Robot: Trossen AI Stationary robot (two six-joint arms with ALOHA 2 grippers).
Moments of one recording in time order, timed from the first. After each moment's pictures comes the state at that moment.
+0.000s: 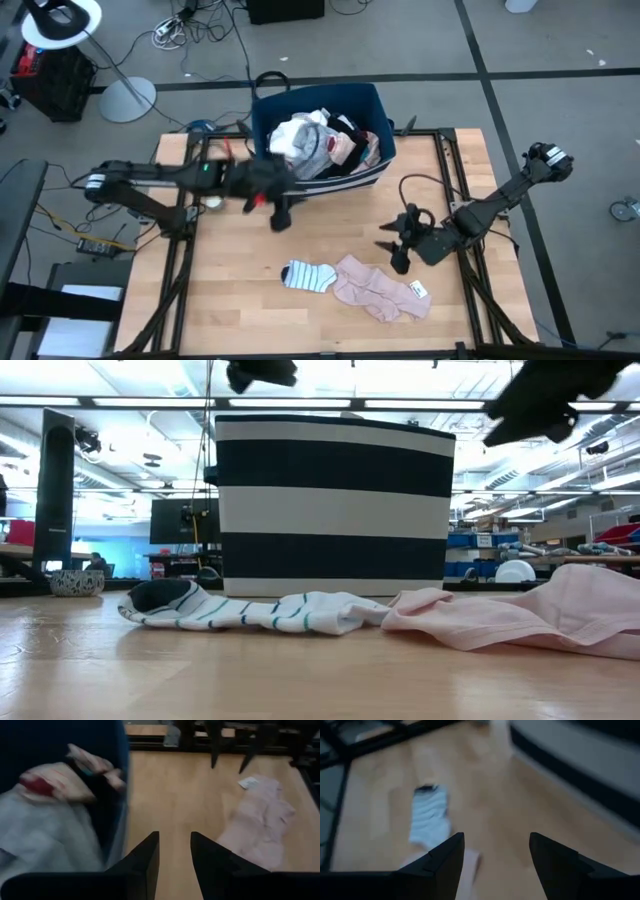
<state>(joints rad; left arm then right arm) -0.08 1.26 1.19 -0.48 -0.21 -0.09 0.61 1.13 0.75 -0.40 0.65 0.78</state>
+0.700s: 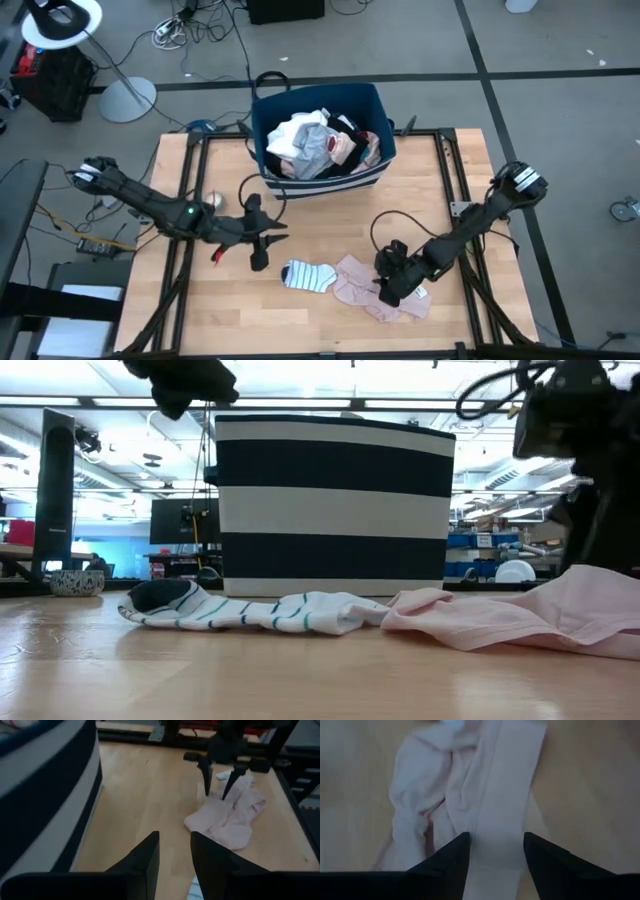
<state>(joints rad) -0.41 1.11 0.76 -0.13 -0.50 -0.33 0.64 1.59 0.75 -0.23 0.33 0.94</state>
